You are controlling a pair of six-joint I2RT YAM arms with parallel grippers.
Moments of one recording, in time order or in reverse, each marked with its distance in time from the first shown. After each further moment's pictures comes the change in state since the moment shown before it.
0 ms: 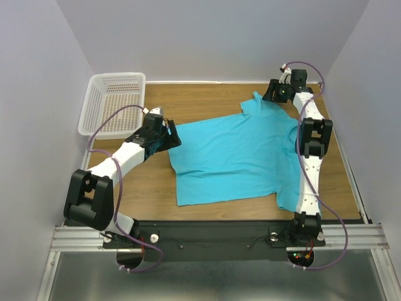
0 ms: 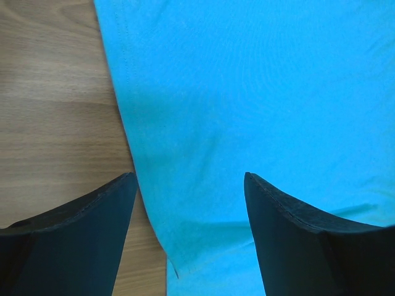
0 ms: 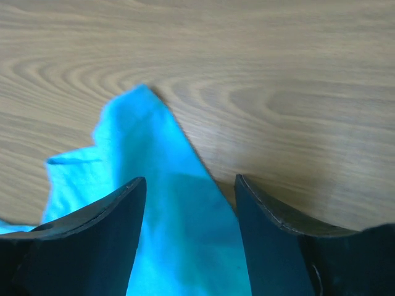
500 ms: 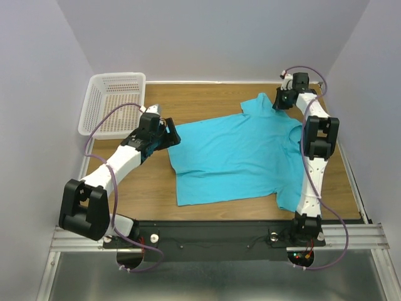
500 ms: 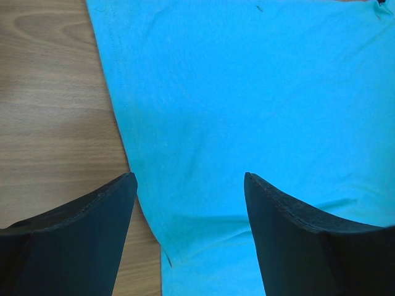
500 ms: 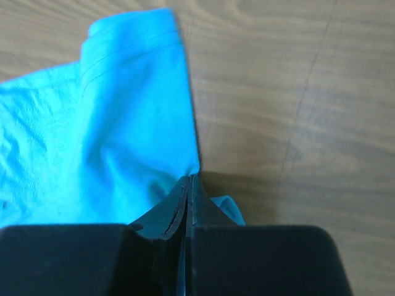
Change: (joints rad) left arm 0.005 -0.083 -0.005 -0.010 0.007 0.005; right arm -0.010 -0.150 -0.232 -0.041 0.089 -0.142
